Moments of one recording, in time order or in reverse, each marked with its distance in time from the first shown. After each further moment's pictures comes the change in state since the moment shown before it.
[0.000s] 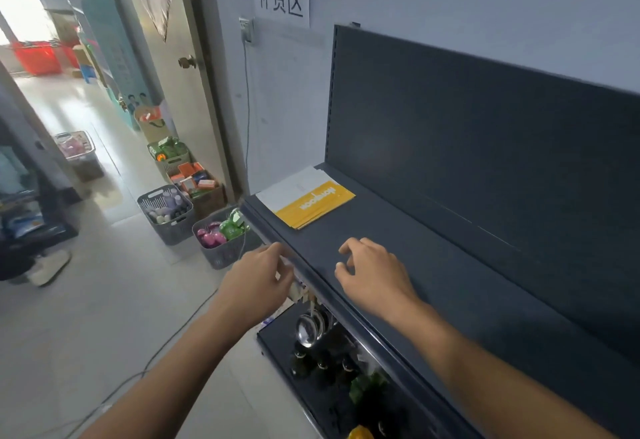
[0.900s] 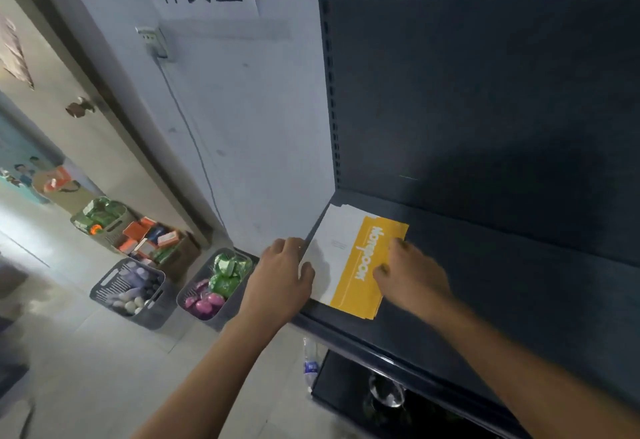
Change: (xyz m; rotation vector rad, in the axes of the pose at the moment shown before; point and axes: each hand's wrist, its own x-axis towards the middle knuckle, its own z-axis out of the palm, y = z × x) left_hand 0.280 -0.138 -0.002 0.038 -0.188 0.225; right_hand 0.227 -0.029 0.087 0.005 0.032 0.588
